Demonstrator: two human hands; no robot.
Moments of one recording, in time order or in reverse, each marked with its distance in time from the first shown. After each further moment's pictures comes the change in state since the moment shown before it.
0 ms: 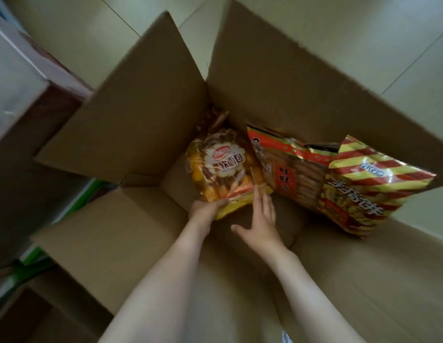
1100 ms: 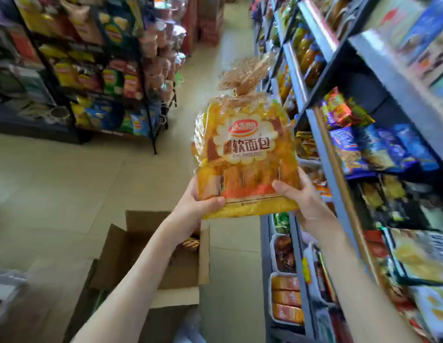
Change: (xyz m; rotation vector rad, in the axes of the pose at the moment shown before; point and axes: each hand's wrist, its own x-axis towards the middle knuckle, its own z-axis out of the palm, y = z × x) left_hand -0.800 0.099 -0.161 0.327 -1.271 0.927; right_hand -0.768 -0.235 -0.298 0.935 0.852 -0.426
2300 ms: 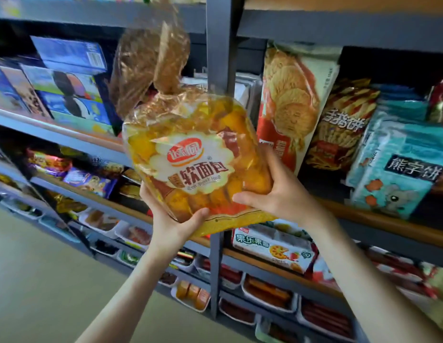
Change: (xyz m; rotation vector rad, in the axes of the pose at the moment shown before) left_hand -0.085 -0.025 0.344 0.140 -0.841 0.424; right_hand -0.396 -0.084 -0.105 -0.483 1.034 -0.209
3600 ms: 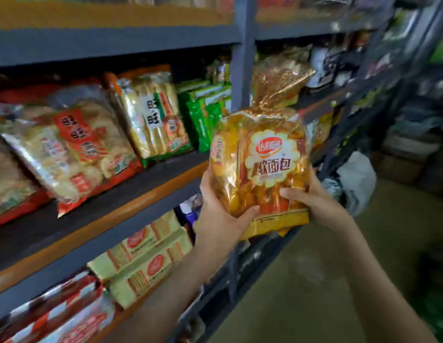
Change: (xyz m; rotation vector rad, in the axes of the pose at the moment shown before) left_hand -0.328 0.112 0.595 -0.168 -1.163 0.081; right_hand -0.596 0.087 -0.386 0.171 1.243 0.412
